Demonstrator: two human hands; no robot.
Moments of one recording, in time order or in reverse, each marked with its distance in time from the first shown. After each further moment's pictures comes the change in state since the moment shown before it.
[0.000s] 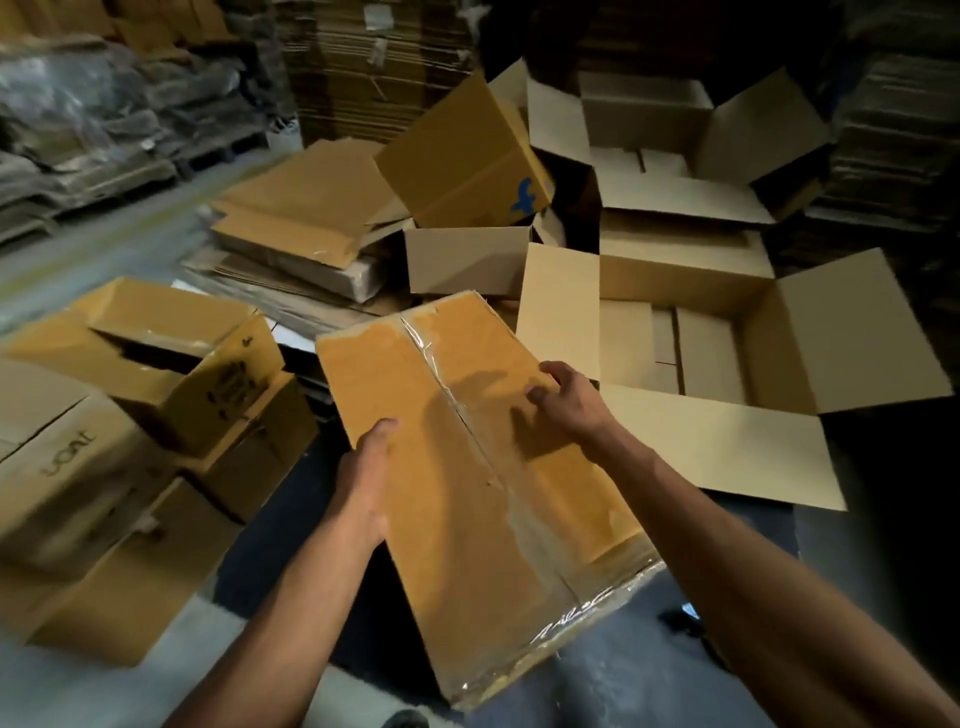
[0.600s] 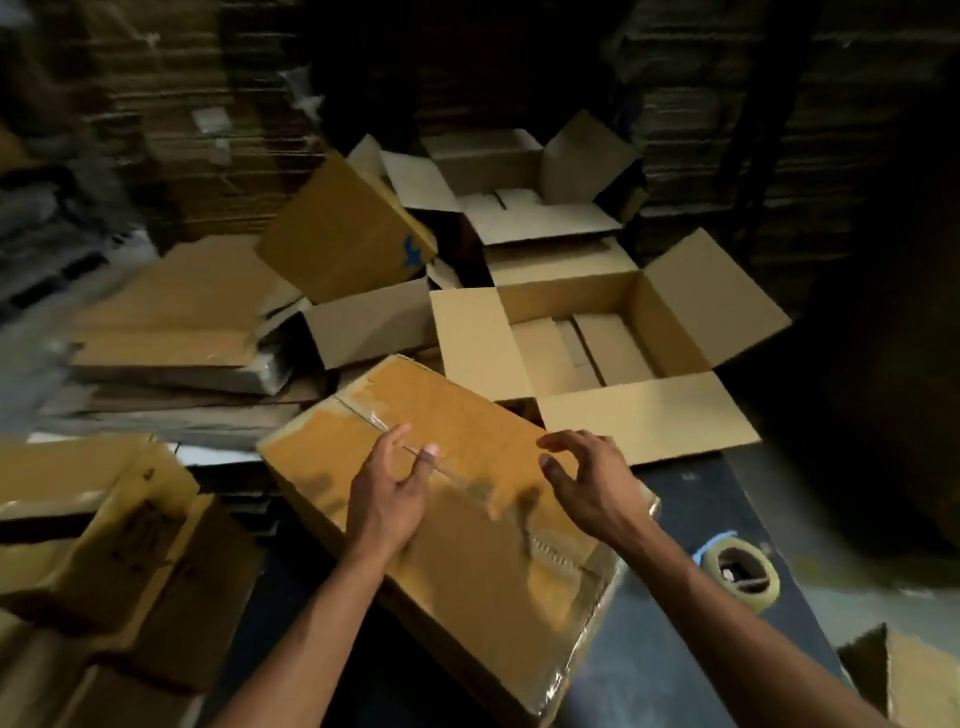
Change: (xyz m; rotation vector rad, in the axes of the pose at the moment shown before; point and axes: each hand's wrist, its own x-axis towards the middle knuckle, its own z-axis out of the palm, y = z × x) left_hand 0.027 0.020 0.025 0.750 -0.283 0.752; right_hand -0.097 0.054 0.021 -0.154 0.467 -0.131
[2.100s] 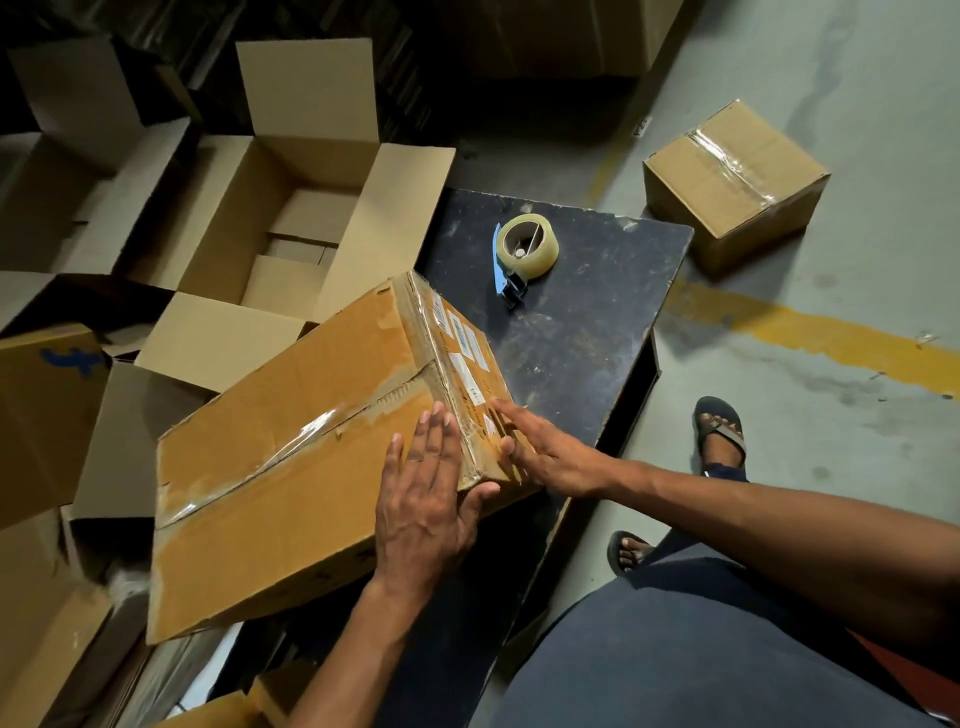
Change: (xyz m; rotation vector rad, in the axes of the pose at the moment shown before) left_hand -0.089 -0.072 0.052 0.819 -0.698 1.479; right_hand -0.225 0.067 0.144 0.696 0.166 0.314
